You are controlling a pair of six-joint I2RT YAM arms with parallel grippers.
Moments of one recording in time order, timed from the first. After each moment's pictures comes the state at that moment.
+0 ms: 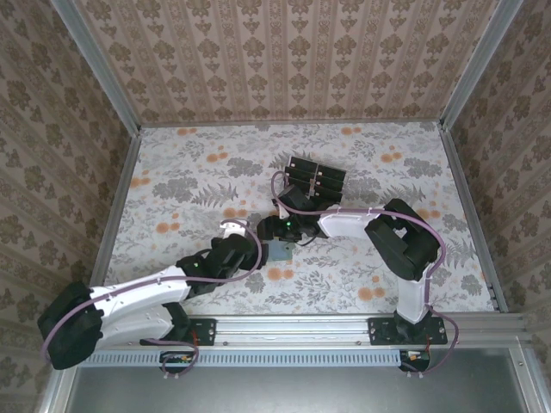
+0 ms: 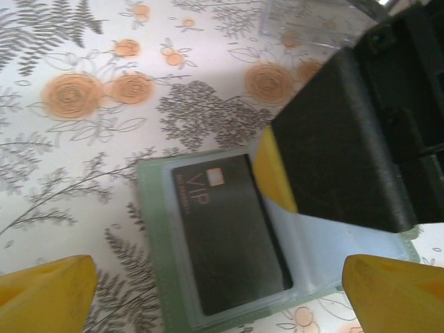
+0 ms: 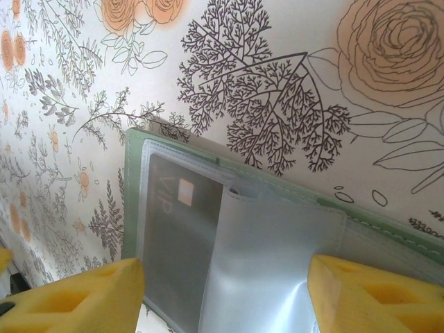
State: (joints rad) left arm -0.99 1.05 0.41 -0.13 -0.40 -0.57; right arm 0.74 1.91 1.09 -0.08 -0.35 0.75
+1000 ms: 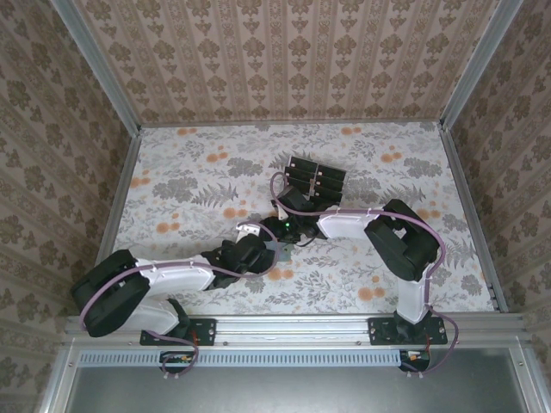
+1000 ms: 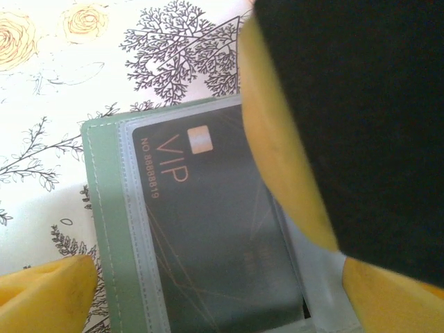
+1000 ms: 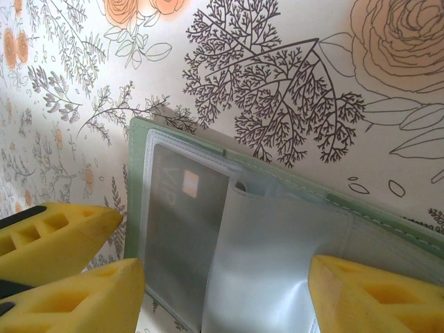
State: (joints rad) left arm -0.99 1.35 0.45 -0.03 -0.40 -0.54; right arm 0.75 1.90 1.09 -0.08 -0.36 0.77
